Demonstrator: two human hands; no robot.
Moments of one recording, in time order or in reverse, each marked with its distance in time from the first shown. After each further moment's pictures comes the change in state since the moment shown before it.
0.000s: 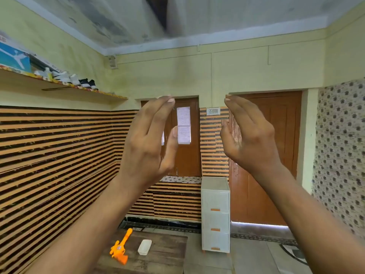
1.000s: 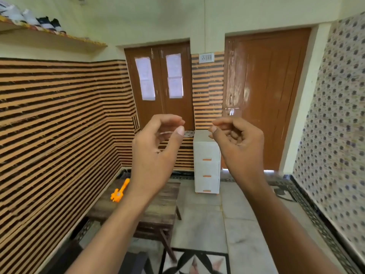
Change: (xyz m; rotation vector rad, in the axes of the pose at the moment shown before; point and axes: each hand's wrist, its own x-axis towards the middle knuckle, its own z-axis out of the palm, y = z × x) left_hand -0.083 0.103 0.071 -0.638 -0.148 -0.786; right_hand -0.142 -0.003 -0.021 0.576 -0.122 0.889
